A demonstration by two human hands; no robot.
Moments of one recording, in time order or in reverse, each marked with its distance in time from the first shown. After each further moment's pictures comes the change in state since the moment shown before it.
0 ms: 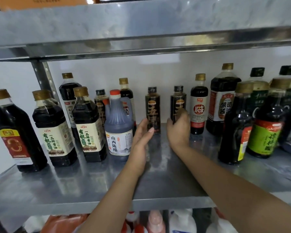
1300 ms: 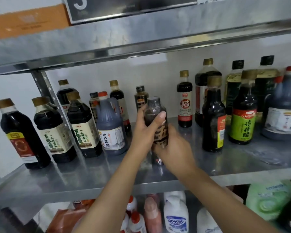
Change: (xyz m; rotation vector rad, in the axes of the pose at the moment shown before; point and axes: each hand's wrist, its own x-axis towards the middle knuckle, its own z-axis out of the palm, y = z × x) left_hand -0.030 0.057 0.071 0.276 0.013 0.040; right_hand -0.086 -0.028 -0.121 -0.101 -0.477 -0.101
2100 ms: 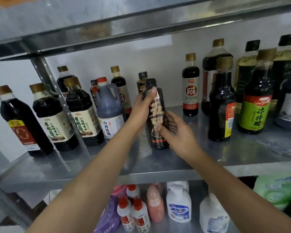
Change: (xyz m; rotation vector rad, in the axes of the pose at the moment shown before) left_hand 0.047 -0.006 -0.010 0.041 -0.024 -0.126; right_hand 0.020 0.034 0.015 0.449 -0.056 -0.079
